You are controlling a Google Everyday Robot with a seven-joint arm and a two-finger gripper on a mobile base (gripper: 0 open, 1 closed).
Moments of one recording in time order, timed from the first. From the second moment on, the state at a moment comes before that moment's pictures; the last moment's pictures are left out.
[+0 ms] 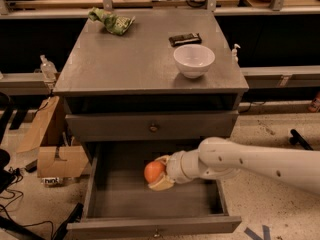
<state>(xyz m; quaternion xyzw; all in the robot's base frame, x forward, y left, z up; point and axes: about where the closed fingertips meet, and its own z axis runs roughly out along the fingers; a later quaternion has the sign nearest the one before) 0.523 0.003 0.527 -0.59 0.70 0.20 0.34</state>
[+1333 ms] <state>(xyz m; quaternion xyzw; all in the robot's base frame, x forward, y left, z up) 0.569 0.025 0.816 -0.61 0.65 0.28 0.35</state>
